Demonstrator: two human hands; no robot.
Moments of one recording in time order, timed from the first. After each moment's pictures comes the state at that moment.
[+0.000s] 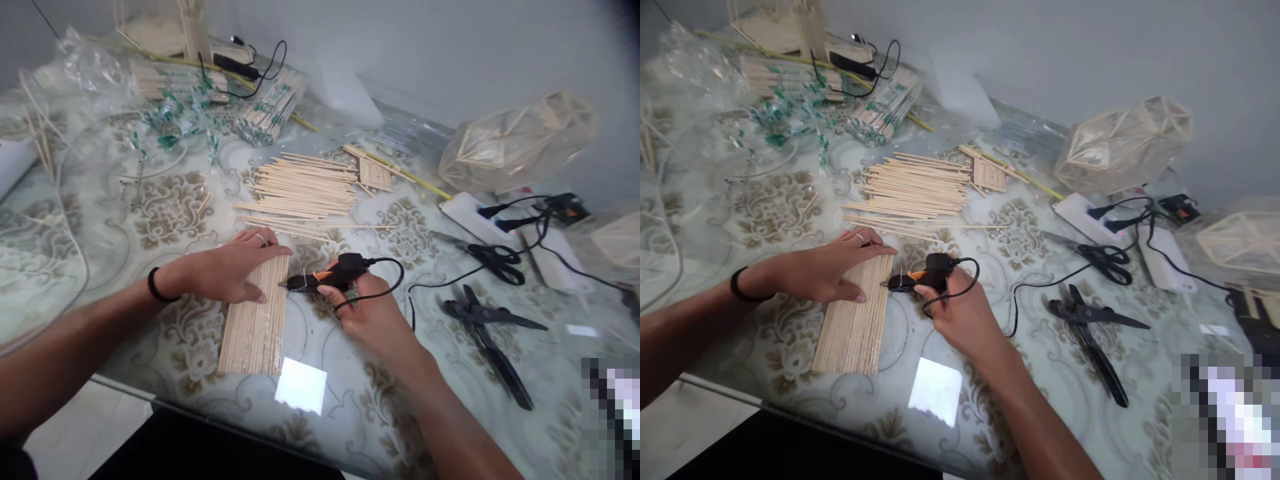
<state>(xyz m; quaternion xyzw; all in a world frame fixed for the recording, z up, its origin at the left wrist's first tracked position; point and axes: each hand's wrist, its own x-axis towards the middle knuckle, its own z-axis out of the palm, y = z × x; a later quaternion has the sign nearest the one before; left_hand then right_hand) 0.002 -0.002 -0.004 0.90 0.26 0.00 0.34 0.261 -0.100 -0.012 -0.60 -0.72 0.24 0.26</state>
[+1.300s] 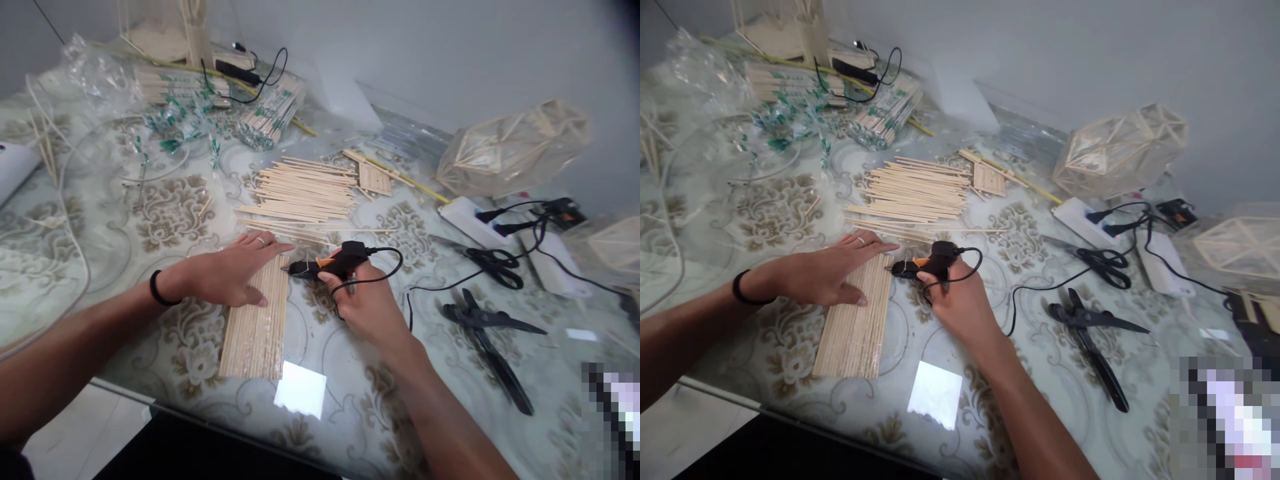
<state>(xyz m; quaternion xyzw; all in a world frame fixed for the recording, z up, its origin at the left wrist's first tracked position) 0.002 -0.003 -0.004 0.90 0.27 -0.01 0.34 0.258 -0.083 -0.014 -0.62 -0.69 0.23 0.29</state>
